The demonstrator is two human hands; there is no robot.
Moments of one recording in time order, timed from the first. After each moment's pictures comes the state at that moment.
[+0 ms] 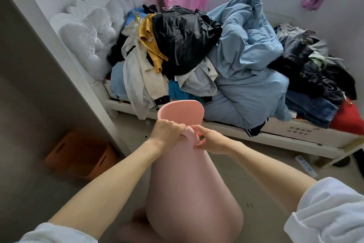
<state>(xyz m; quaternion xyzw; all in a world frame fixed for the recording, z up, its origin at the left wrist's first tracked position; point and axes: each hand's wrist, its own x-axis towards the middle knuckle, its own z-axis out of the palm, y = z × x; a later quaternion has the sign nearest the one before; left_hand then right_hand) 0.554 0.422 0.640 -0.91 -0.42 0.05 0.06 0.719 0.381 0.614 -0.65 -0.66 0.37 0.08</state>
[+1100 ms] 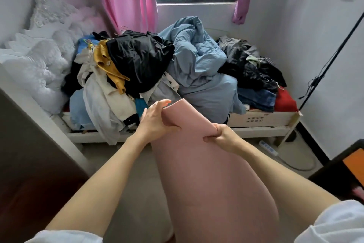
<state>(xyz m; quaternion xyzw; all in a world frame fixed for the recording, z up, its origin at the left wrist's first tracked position) 0.573 0.417 0.687 -0.84 -0.42 -0.18 -0.28 0.765 0.288 0.646 -0.74 -0.47 0.35 0.34</state>
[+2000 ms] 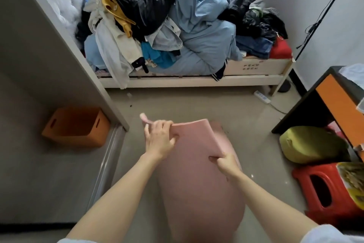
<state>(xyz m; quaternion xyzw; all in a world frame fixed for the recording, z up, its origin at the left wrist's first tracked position) 0.424 0.074 0.563 -0.85 -0.51 -0.05 -0.16 0.579 -0.062 0.507 -0.79 -0.16 0.45 0.38</state>
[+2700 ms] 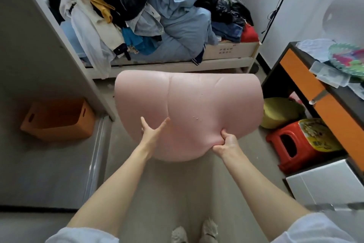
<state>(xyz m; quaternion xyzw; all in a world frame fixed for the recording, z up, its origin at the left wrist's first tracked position) 0.301 0.011 0.539 -0.52 -0.52 -0.13 -0.67 0.449 -0.124 0.579 -0.39 0.31 0.44 0.74</state>
